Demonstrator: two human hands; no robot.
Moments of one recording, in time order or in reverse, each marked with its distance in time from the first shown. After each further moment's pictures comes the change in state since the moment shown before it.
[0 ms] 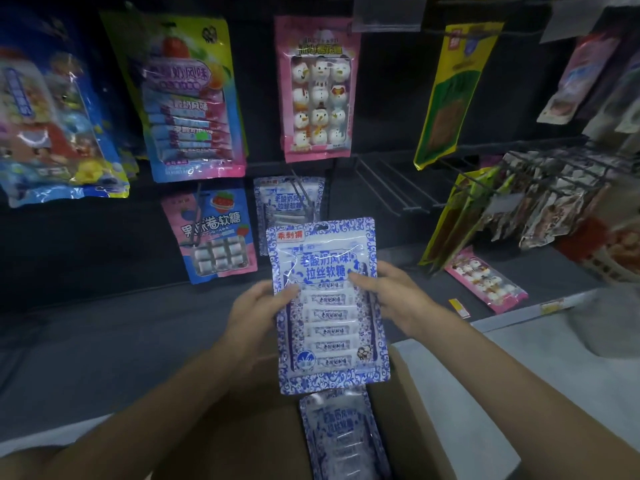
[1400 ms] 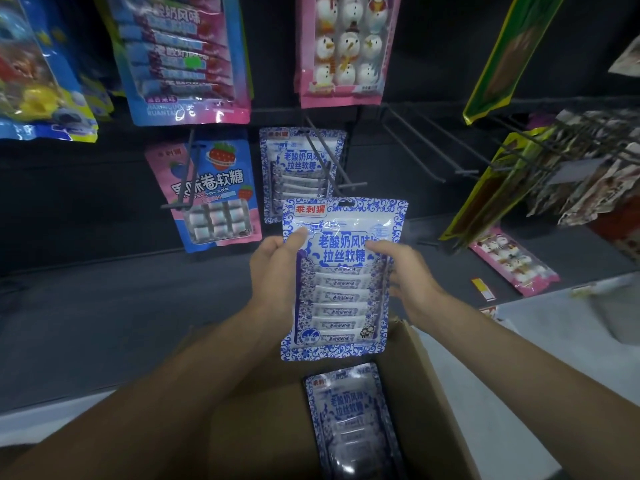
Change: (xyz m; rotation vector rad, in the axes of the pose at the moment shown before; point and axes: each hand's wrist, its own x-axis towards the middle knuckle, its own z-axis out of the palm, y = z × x) left_hand 0.068 -0.015 0.019 -0.259 0.226 -0.017; right_hand 0.048 0.029 0.027 0.064 0.094 0.013
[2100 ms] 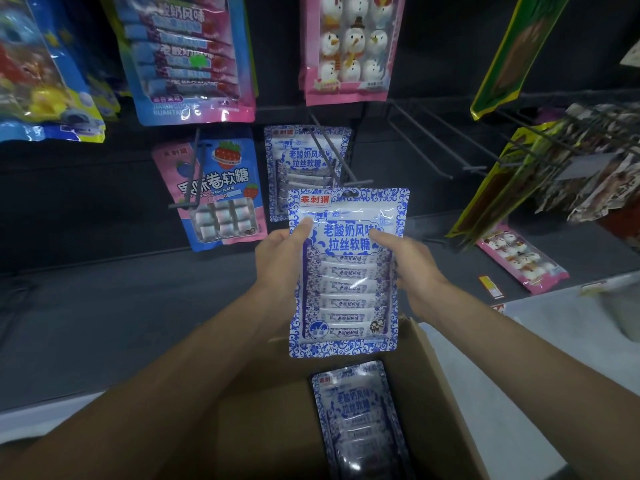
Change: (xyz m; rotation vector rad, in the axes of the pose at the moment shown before) left_hand 0.012 0.009 0.001 0.131 0.058 -0.018; right_hand 0.006 -0.007 0.004 0.066 0.050 0.012
